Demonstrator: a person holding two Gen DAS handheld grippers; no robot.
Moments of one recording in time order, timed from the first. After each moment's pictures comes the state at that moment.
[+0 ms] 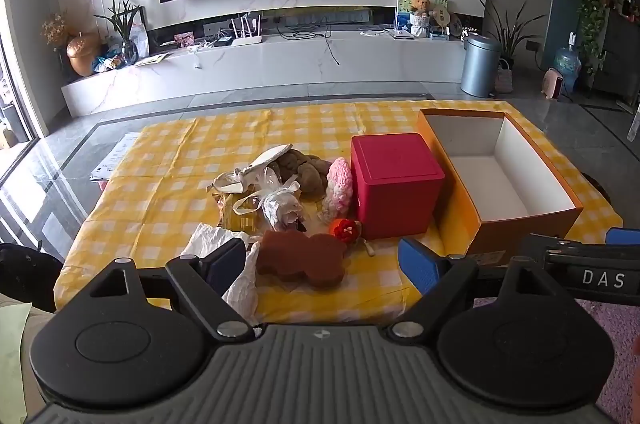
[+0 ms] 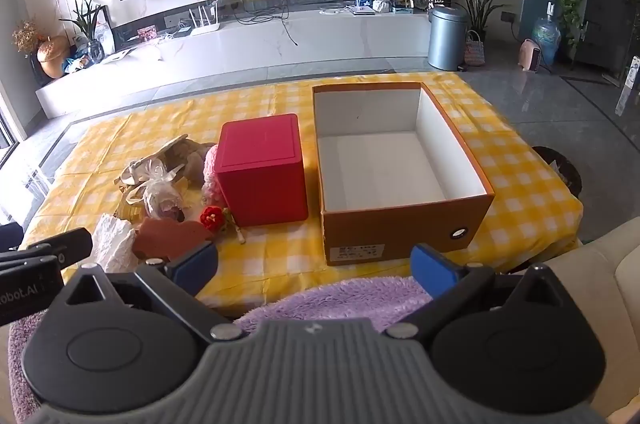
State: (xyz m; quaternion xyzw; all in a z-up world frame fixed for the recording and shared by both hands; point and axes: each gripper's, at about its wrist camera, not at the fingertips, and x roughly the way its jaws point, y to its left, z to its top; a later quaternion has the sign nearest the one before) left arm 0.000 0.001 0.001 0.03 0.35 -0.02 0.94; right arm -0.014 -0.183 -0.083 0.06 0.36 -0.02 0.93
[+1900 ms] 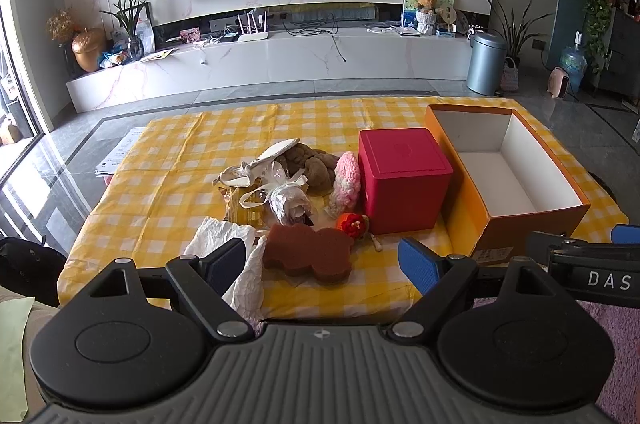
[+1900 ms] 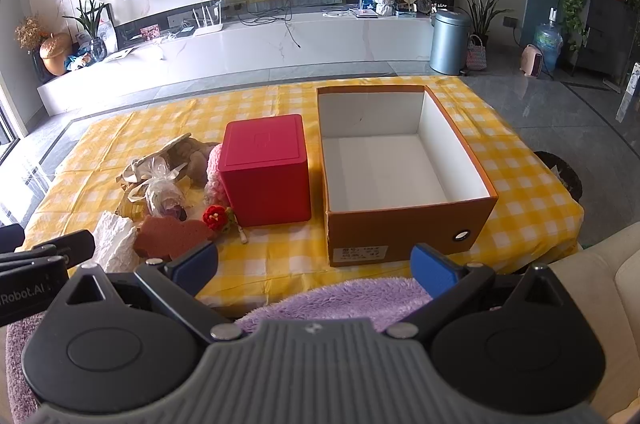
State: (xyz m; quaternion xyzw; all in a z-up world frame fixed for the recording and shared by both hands) left arm 0.005 0.011 -0.005 0.03 0.35 -0.01 0.93; right arm -0.014 -0.177 -0.084 0.05 0.36 -0.02 0.93
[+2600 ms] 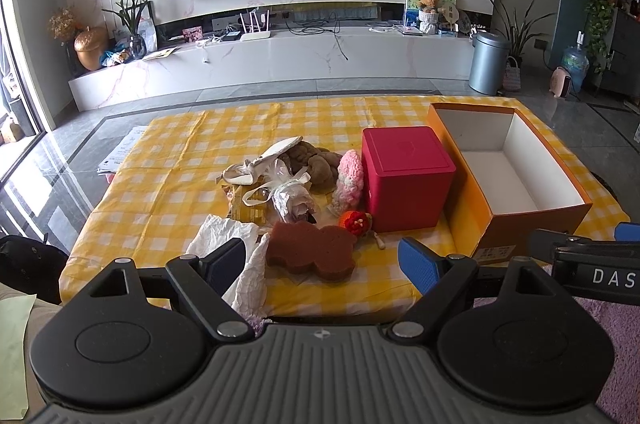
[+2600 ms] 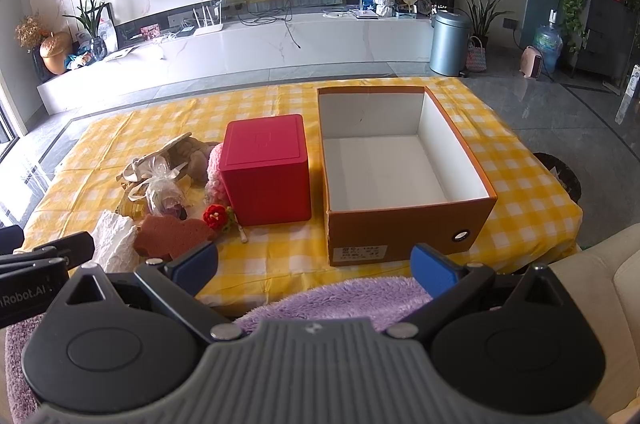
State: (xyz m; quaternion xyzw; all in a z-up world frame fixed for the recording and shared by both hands) left arm 0.003 0.014 -0.008 0.03 0.35 -0.01 0.93; right arm -0.014 -0.177 -0.083 0.05 0.36 -0.02 0.93
